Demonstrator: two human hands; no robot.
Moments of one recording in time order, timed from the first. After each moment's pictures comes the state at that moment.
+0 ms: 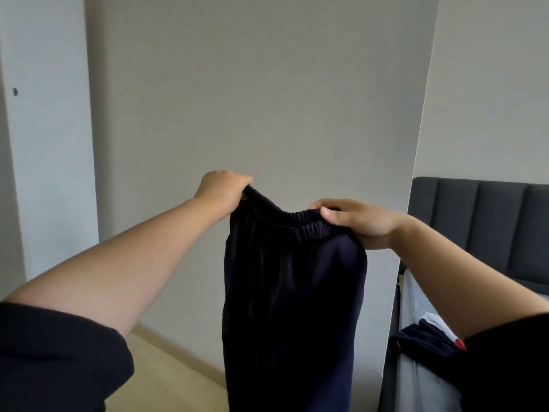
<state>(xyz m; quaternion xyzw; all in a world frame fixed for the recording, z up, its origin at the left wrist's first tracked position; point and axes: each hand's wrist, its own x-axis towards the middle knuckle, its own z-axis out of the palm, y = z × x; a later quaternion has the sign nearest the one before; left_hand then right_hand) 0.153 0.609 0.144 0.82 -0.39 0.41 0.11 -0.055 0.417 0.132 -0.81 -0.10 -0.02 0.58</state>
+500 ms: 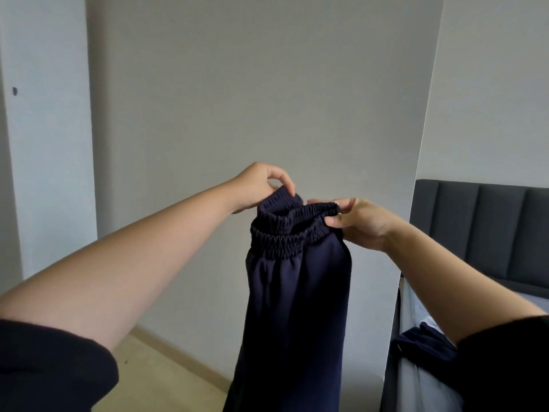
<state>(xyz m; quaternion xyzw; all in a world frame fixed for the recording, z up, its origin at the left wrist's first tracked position) 0.111 0.590 0.162 0.68 -0.56 0.00 0.47 -0.032 0.407 0.125 -0.74 -0.09 -0.13 0.66</state>
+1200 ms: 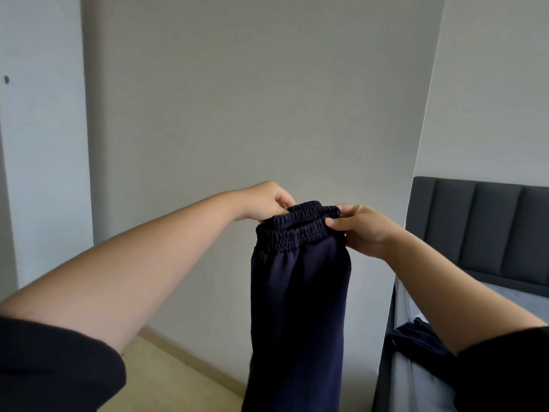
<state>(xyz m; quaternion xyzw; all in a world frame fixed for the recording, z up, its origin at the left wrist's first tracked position) 0.103 0.578 0.143 0.77 -0.55 -0.07 0.32 -0.035 0.402 0.106 -0.73 0.01 -0.18 0.66</state>
